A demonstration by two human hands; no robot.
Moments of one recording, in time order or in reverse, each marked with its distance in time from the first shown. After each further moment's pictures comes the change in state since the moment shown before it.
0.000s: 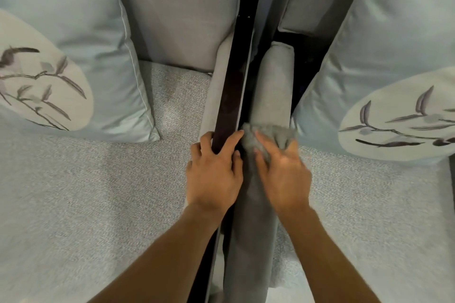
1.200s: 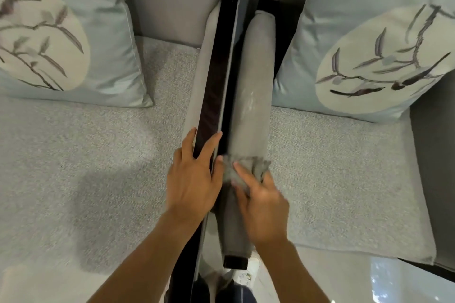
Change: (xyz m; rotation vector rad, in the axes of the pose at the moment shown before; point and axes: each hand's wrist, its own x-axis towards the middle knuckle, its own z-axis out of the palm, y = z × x) left_hand -0.117 -0.047 0.008 -0.077 0.006 0.106; right_hand -0.175 0.008 0.030 0.134 0.009 -0.009
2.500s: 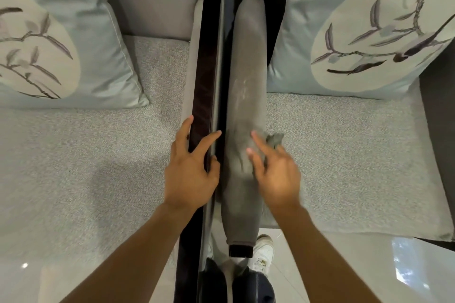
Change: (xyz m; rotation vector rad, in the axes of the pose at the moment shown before) left_hand -0.003 -0.006 0.000 -0.113 0.050 0.120; right_hand 0.033 0.029 -0.003 0.141 0.116 0.042
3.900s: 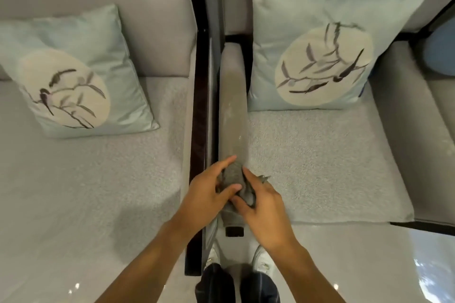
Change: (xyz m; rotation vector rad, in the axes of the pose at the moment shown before) left_hand -0.055 0.071 -0.058 -0.472 -0.394 0.008; right_hand -0.096 -0.047 -0.090 0.333 -0.229 0.081
